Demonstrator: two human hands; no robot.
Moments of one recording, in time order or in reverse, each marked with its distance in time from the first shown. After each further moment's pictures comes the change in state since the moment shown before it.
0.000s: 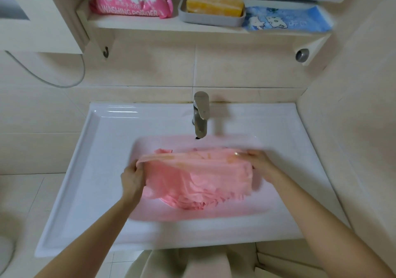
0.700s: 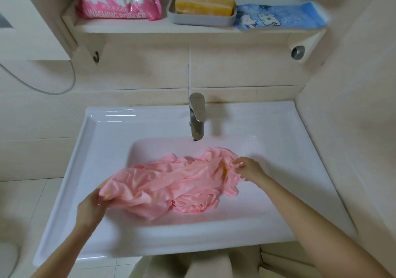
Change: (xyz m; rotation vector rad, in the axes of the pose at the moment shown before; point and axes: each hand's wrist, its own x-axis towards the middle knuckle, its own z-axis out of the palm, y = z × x) left_hand -0.002 -0.054 -0.084 0.385 -0.079 -0.036; right_hand 0.023 0.031 0.012 -0.526 0.041 0.129
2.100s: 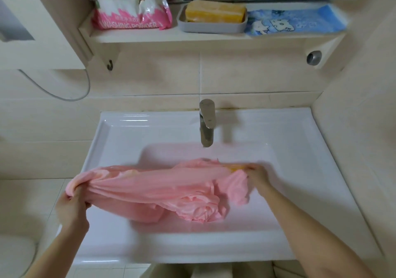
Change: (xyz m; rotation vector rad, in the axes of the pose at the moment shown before) left_hand 0.022 -0.004 -0.026 -0.785 0.488 -0.162; right_hand 0.054 0.024 0.034 0.322 0.194 -0.025
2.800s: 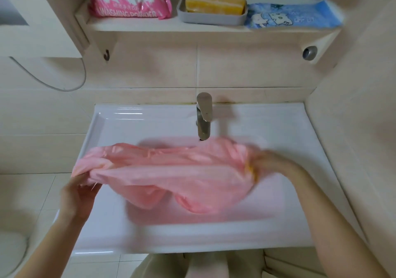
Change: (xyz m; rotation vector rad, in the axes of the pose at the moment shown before) left_hand -0.017 0.029 0.002 -0.330 -0.547 -0.055; right_hand -0.074 -0.098 -0.087 -0.130 -0.386 -0.076
